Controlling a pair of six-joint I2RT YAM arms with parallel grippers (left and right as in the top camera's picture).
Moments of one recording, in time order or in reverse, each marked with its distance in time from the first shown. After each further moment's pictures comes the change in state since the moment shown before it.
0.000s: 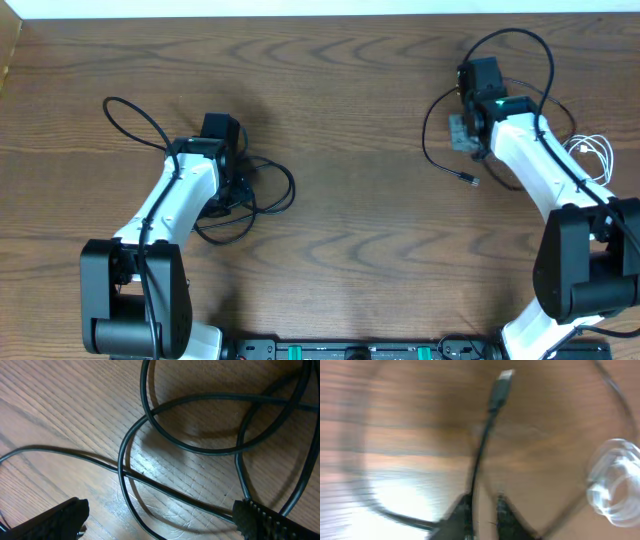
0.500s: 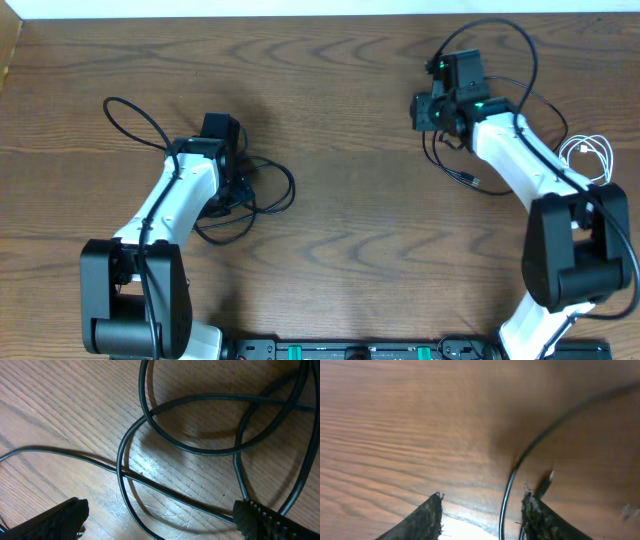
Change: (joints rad) left arm 0.000 0.000 0.000 0.003 0.002 0.000; right arm 0.061 0.074 0.002 0.272 -0.266 0.177
